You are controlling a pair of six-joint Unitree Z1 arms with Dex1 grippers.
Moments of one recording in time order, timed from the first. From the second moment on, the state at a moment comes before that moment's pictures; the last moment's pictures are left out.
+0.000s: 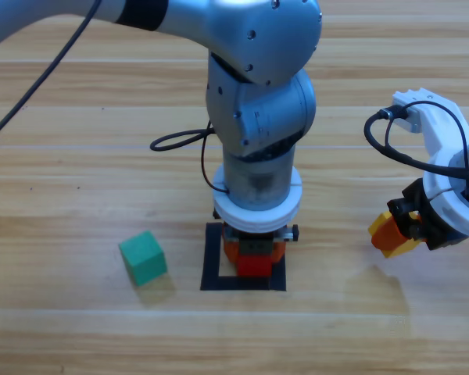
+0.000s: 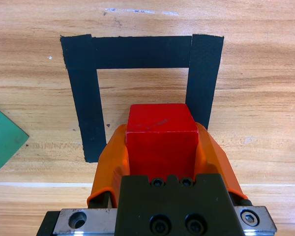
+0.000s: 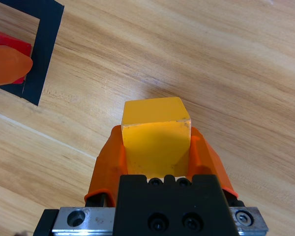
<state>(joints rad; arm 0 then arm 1) -0.93 2.34 -1.89 1.06 0.09 -1.02 0.76 1.84 -0.96 0.33 0.02 0.38</state>
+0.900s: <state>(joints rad) -0.92 2.34 -1.87 1.04 0.09 -0.99 0.76 1.84 -0.96 0.33 0.02 0.38</state>
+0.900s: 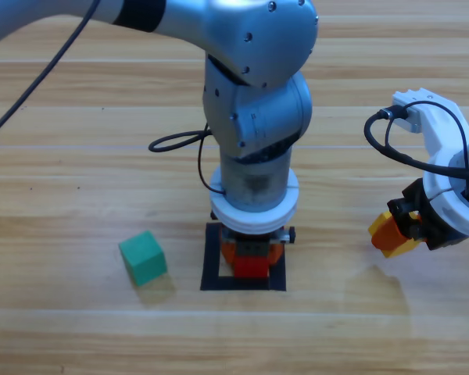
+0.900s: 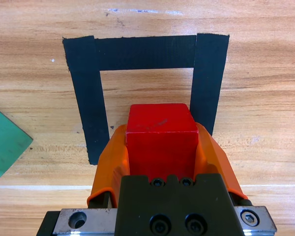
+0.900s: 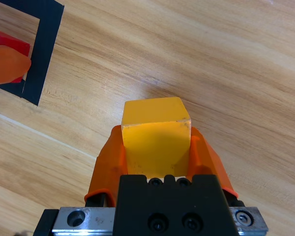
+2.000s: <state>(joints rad) -0.91 2.31 -1.78 0.97 0.09 -0.97 0.76 1.84 -0.96 0.33 0.02 0.38</state>
